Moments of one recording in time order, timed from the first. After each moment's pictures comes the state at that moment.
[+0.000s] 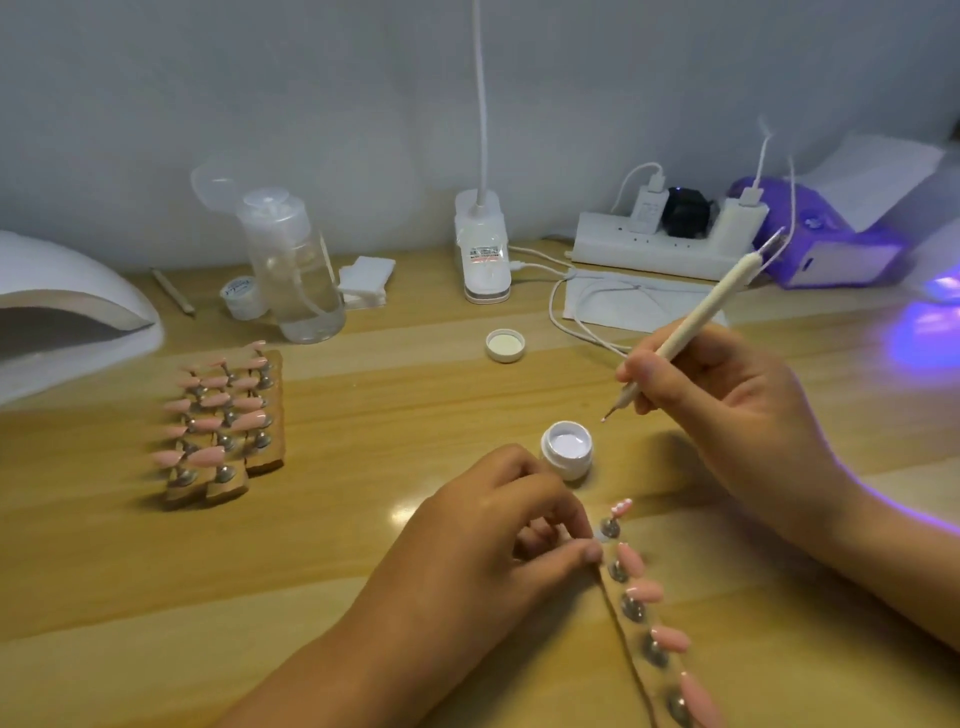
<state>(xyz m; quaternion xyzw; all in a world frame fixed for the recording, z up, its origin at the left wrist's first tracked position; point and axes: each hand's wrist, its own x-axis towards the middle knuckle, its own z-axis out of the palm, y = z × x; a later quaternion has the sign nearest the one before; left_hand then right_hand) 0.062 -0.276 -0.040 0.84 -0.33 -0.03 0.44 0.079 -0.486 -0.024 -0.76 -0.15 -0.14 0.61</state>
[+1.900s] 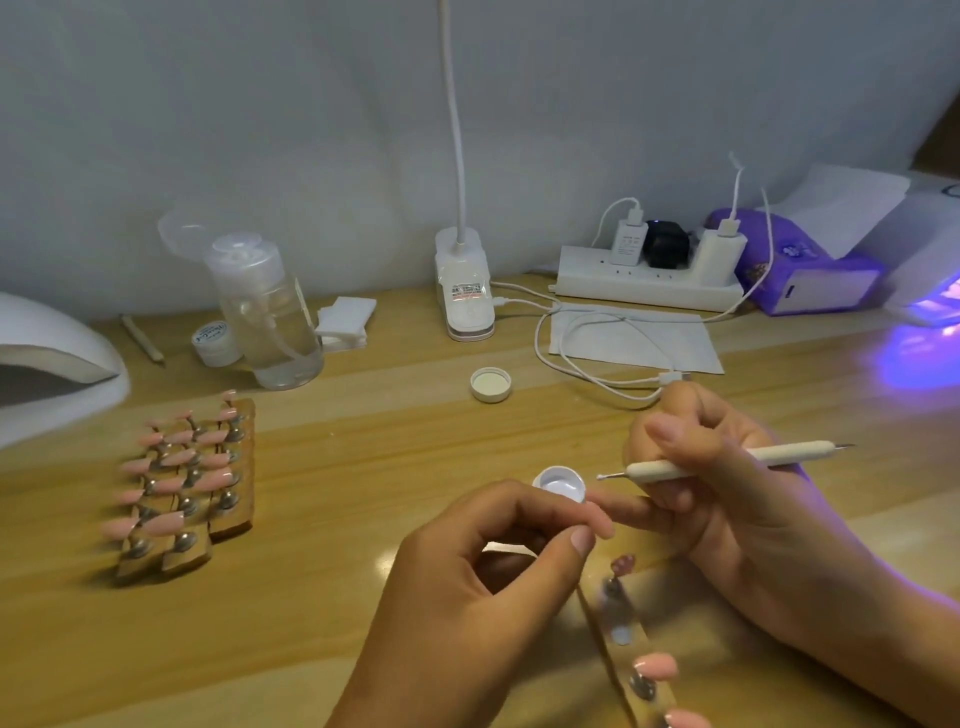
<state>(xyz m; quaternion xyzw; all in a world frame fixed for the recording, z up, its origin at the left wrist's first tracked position) 0.061 -0.292 -0.036 0.70 -0.20 -0.08 0.68 0.065 -0.476 -0.027 -0.52 -0.07 0.01 0.85</state>
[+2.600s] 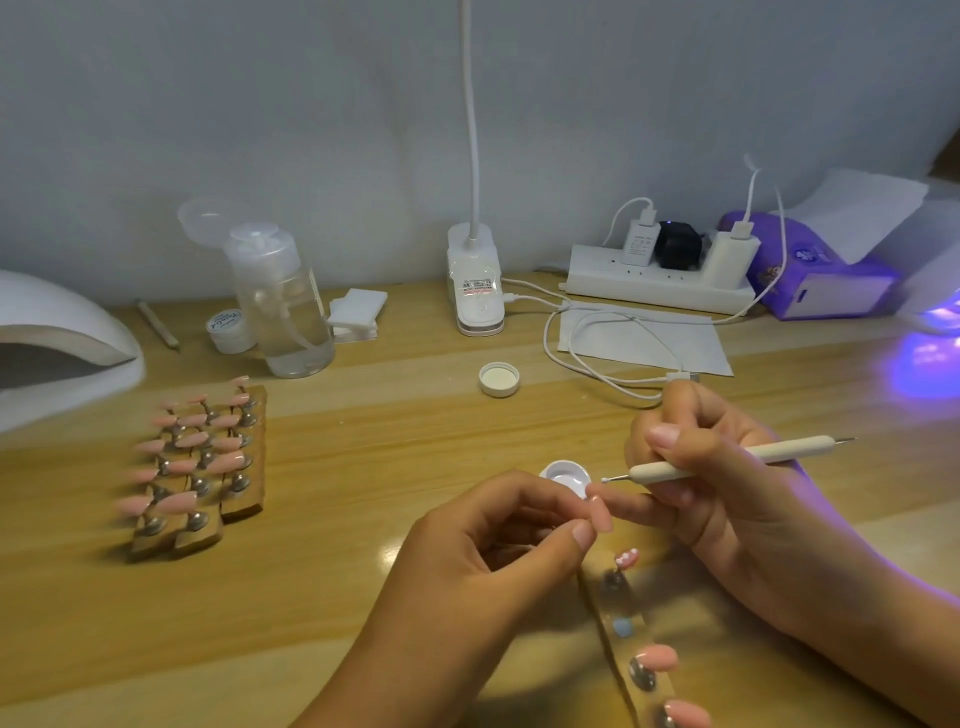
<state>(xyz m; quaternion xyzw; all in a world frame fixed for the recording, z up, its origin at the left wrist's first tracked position) 0.067 -0.289 -0.042 0.66 -0.20 -0.13 0.71 0.068 -0.476 -0.028 -0.55 -0.05 0.01 0.84</state>
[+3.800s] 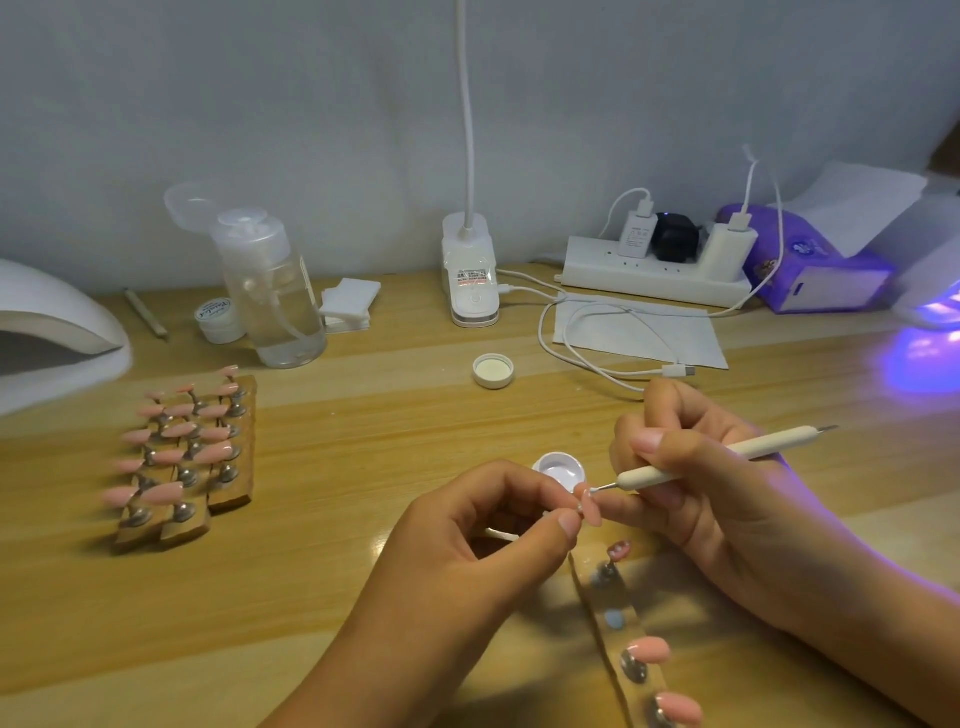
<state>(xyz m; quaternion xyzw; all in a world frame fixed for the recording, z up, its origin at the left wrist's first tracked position) 0.068 -0.288 -0.042 0.68 -0.17 -0.13 0.70 0.066 -0.473 -0.026 -0.55 -0.05 0.04 0.84</state>
